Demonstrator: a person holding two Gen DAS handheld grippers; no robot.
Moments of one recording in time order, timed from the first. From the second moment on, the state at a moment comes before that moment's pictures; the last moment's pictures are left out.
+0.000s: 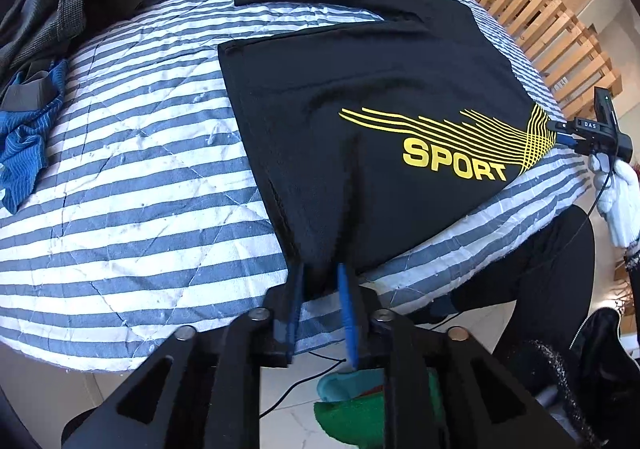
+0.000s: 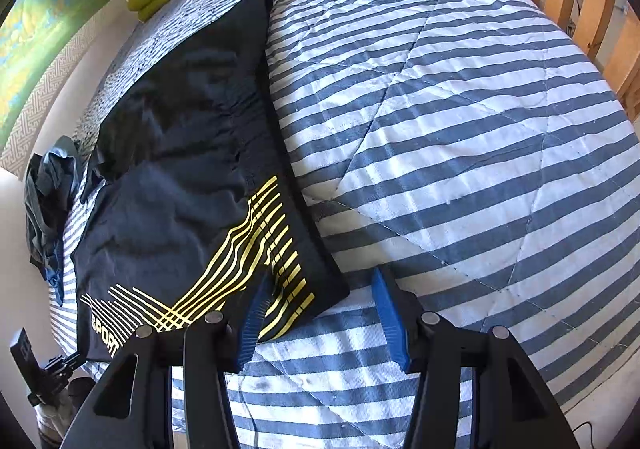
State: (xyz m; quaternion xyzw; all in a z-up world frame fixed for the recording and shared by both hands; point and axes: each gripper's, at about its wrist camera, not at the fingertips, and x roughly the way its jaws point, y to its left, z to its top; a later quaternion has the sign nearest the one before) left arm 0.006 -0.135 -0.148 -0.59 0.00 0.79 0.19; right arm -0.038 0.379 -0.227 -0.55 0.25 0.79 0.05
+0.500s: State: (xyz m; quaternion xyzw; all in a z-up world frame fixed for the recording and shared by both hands) left arm 0.012 -0.113 -0.153 -0.58 0.06 0.78 0.22; right arm -0.041 0.372 -0.211 -0.54 0.24 0.81 0.05
